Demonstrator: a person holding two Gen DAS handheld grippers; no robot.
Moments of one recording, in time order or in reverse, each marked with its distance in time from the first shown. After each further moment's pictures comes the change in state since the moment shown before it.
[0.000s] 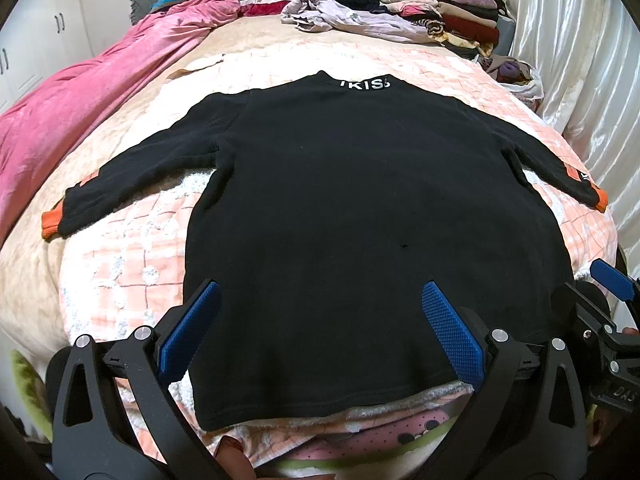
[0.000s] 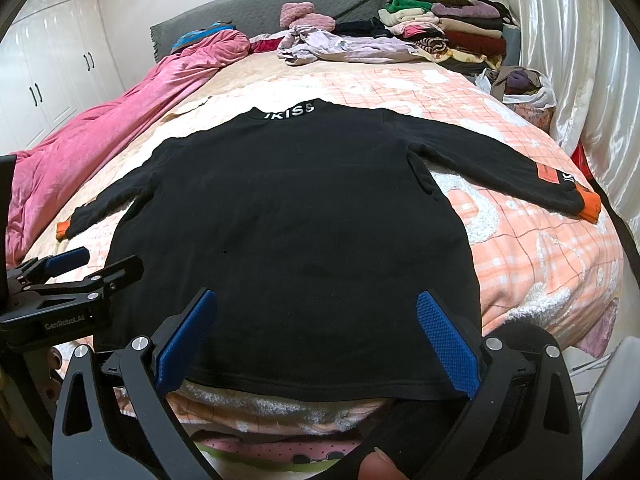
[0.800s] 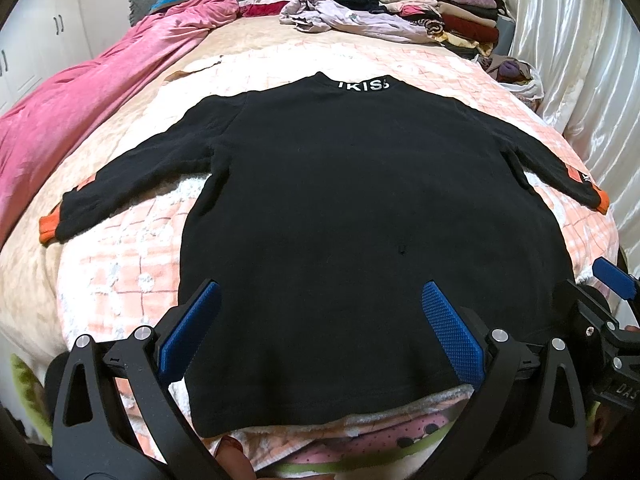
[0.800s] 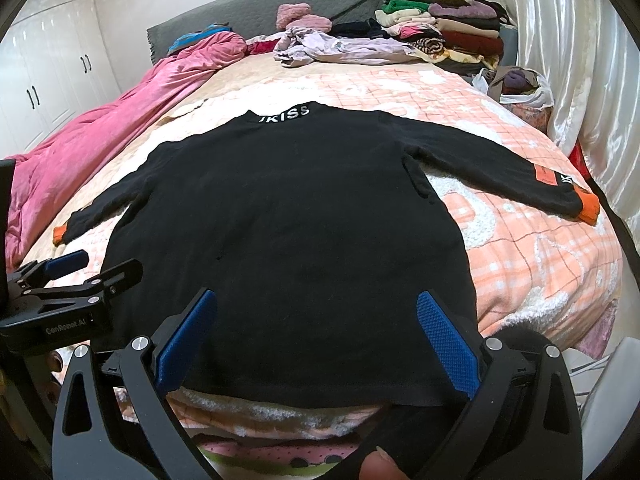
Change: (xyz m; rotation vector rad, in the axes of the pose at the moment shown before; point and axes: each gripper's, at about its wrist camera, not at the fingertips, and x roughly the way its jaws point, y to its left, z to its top) left arm 0.005 -0.004 0.005 0.008 -0.003 0.000; right arm 0.005 -0.008 0.007 0.009 -0.003 -0.009
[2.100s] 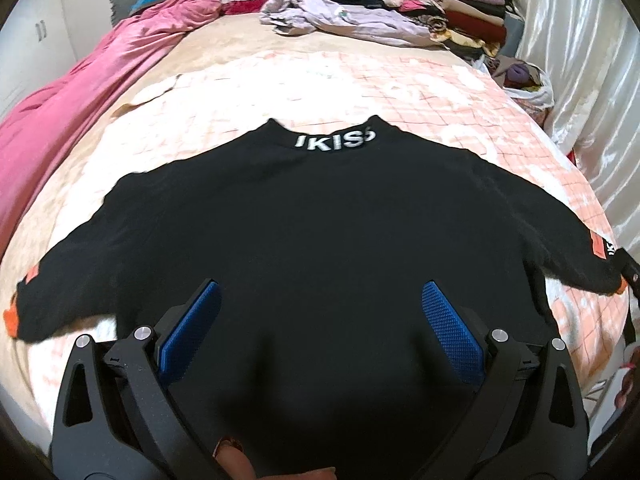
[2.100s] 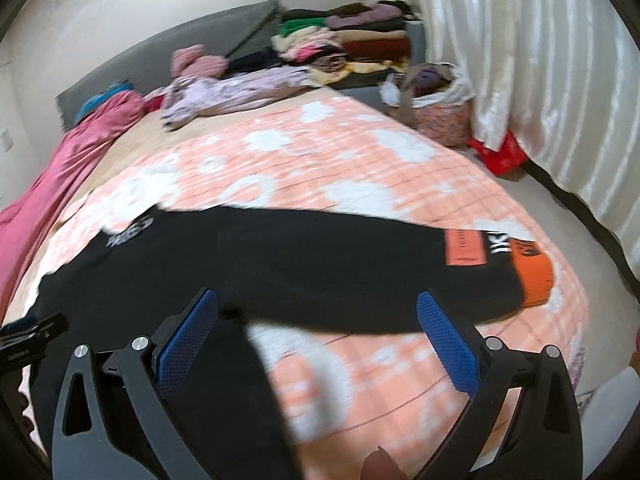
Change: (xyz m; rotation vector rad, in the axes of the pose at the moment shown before) left arm 0.097 -0.057 0.141 0.007 0.039 -0.014; right arm 0.057 -0.165 0.115 0.238 -0.112 -0.247
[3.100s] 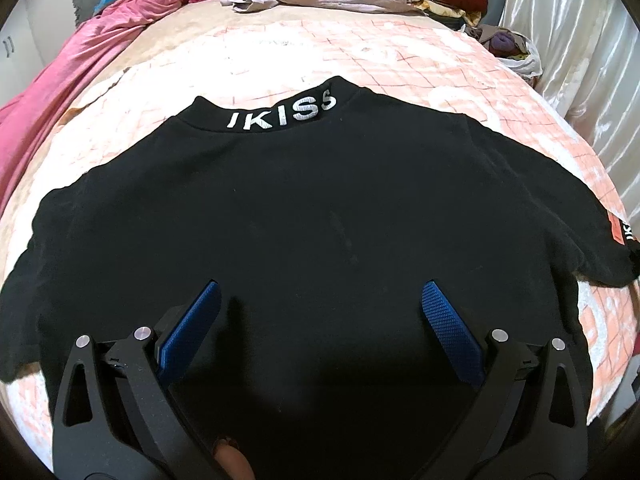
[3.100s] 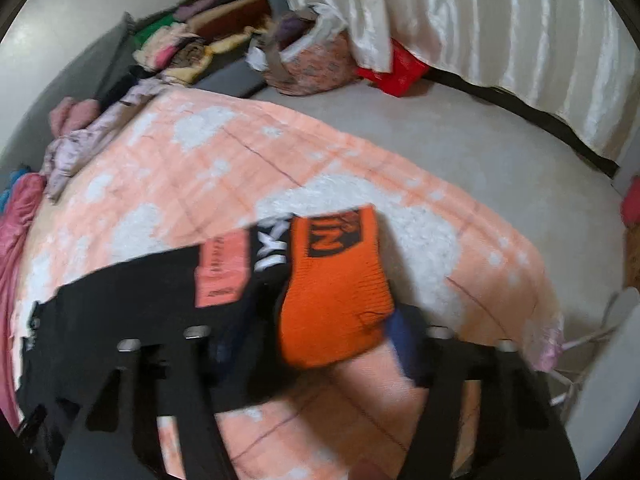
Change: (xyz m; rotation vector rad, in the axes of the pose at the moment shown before) left arm 0.070 -0.026 0.010 0.070 0.064 -0.046; right arm 0.073 -0.191 -0.002 0.386 0.112 -0.135
